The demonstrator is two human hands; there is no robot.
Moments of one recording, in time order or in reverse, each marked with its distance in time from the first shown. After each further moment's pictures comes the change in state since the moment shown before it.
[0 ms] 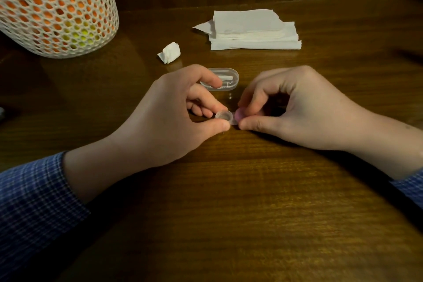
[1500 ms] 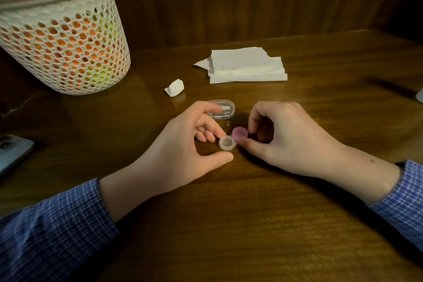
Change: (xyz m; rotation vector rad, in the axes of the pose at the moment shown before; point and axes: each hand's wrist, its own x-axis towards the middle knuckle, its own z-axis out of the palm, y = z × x) left_hand -0.003 -0.010 0.004 -0.019 -0.042 0.116; right_hand -0.004 -0.009 0.010 -0.226 0.160 0.169
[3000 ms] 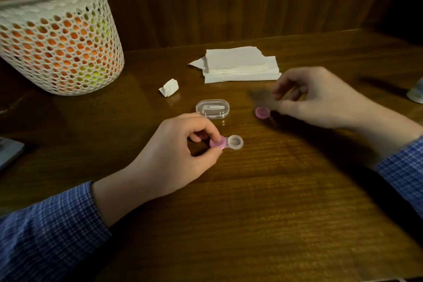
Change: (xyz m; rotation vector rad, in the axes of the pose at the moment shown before) left_hand -0.005 0.002 0.001 0.059 0.023 0.049; right_hand 0.028 0.061 -0.051 0.108 -0.021 0.176
